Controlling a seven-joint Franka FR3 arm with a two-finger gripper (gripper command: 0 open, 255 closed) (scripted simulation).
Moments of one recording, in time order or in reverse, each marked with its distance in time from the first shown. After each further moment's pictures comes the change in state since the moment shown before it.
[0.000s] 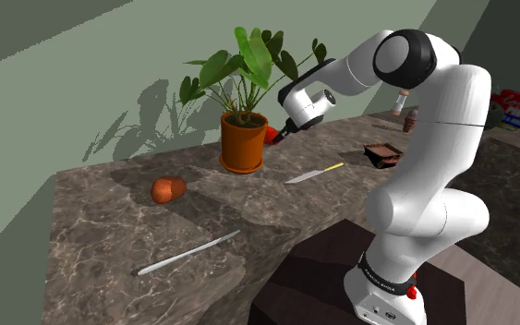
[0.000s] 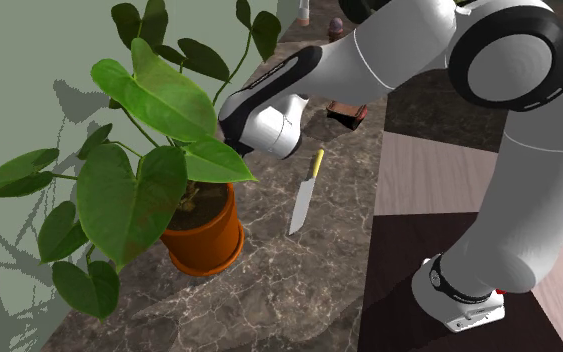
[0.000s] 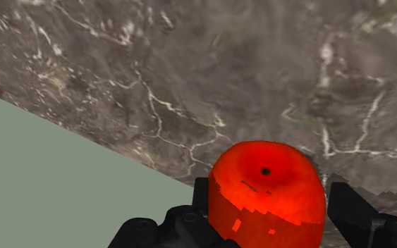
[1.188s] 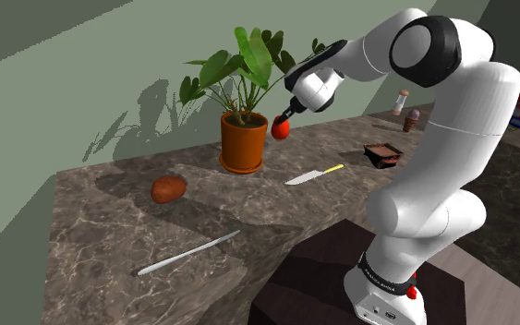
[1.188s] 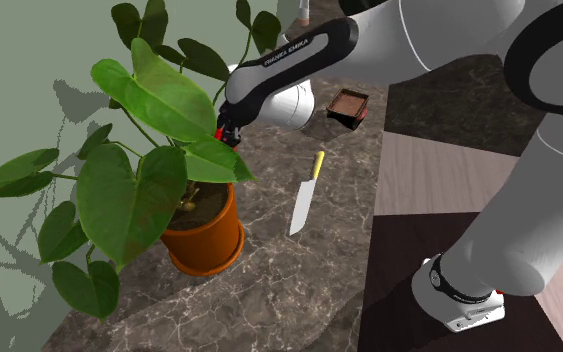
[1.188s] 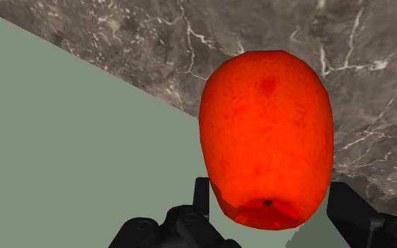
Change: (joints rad) arm 0.094 -0.192 -0.151 -0.023 -0.300 -0.170 0.344
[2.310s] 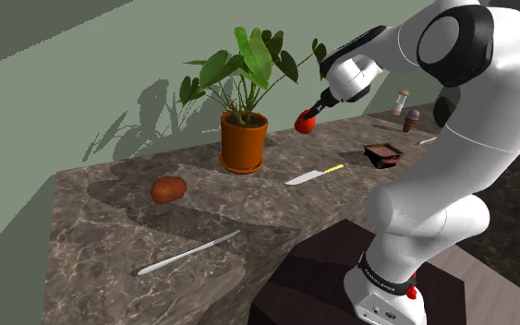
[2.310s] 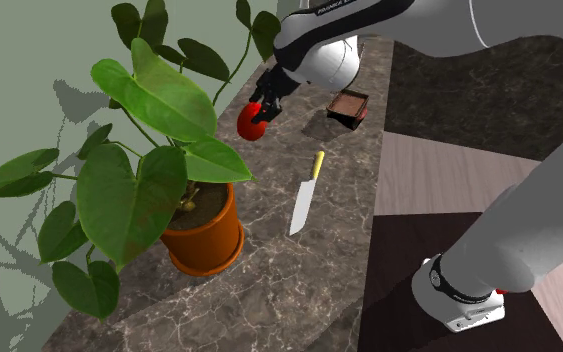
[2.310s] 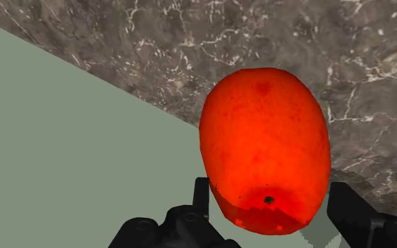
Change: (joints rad) arm -0.111 -0.194 -0.118 -0.090 0.056 -0.217 -0.175
